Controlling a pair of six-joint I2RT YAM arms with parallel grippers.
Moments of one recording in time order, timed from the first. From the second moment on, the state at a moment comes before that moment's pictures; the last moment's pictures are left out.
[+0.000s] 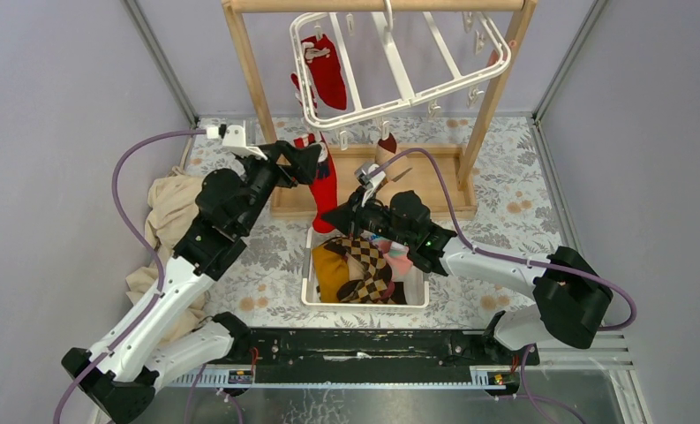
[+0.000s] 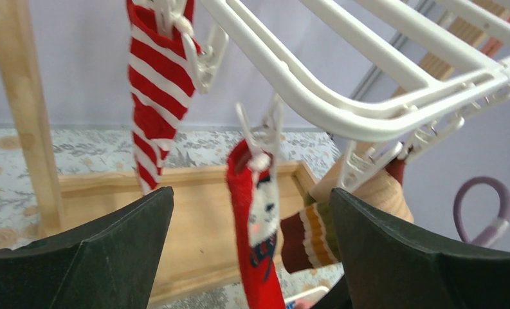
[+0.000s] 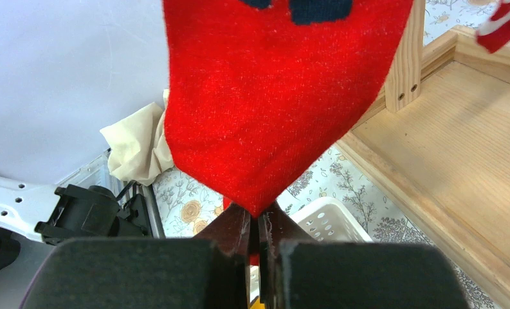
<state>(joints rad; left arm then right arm) -0.59 0.92 1.01 -0.01 -0.21 -0.37 0.91 1.42 0.82 0.56 -0.20 0.38</state>
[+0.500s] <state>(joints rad) -0.42 0.96 1.04 0.08 -0.13 -0.36 0.91 1.42 0.86 0.51 -0.21 0.36</state>
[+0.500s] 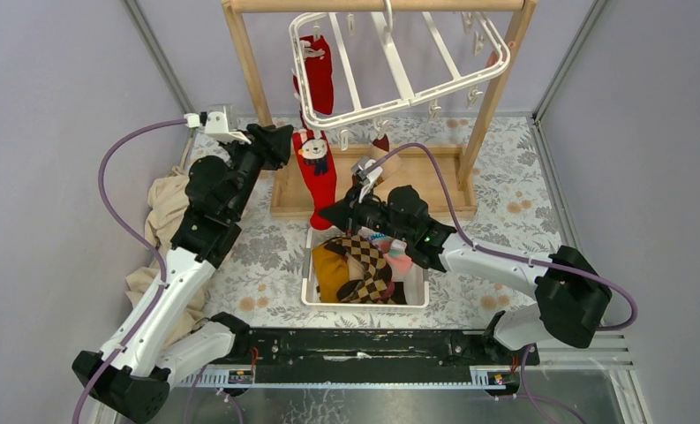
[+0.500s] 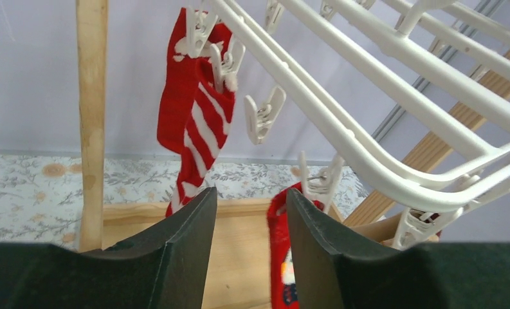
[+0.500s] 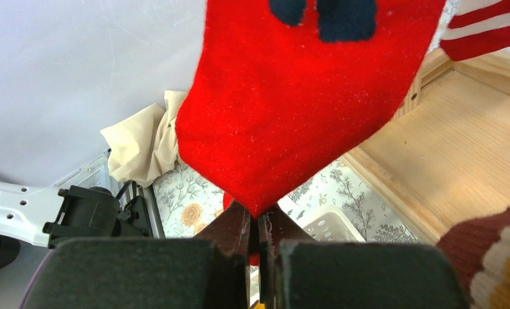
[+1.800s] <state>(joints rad) -0.40 1.08 1.04 0.31 0.11 -0.36 0.91 1.48 0.94 0.43 -0.23 0.34</state>
